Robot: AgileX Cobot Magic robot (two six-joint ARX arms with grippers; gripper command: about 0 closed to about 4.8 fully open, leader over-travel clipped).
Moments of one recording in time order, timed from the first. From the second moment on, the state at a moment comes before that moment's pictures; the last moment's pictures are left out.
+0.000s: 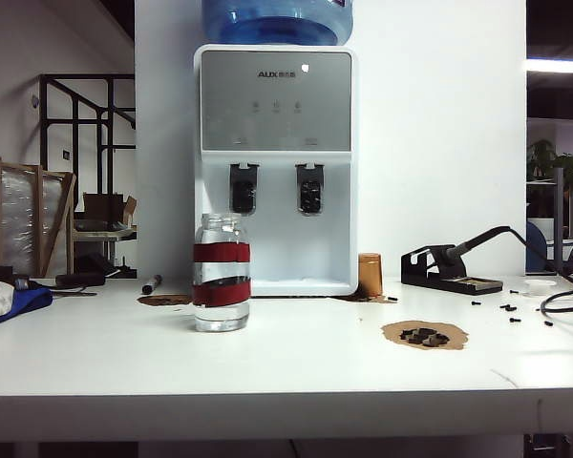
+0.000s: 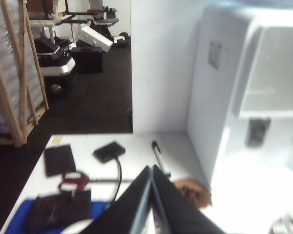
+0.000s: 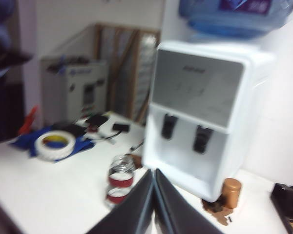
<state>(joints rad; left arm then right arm) 0.03 0.88 0.79 -0.04 0.06 -0.04 0.20 0.36 0.64 -0.28 -0.42 -0.14</state>
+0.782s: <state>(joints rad) 0.03 0.00 0.33 -0.21 0.09 0.02 0.20 0.22 0.19 0.08 -0.21 0.02</state>
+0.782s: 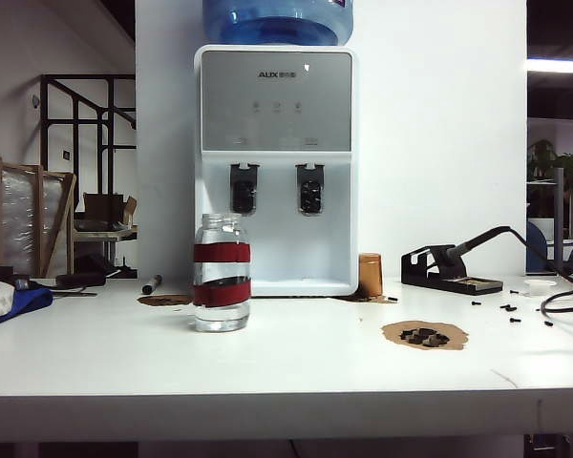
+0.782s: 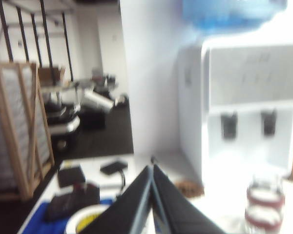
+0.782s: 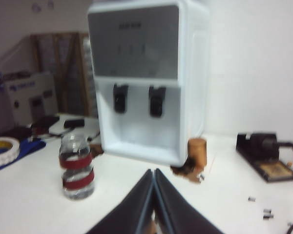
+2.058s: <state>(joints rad) 0.02 0.00 0.01 -0.15 0.20 0.11 0.20 0.22 0.00 0.16 -0.03 0.14</state>
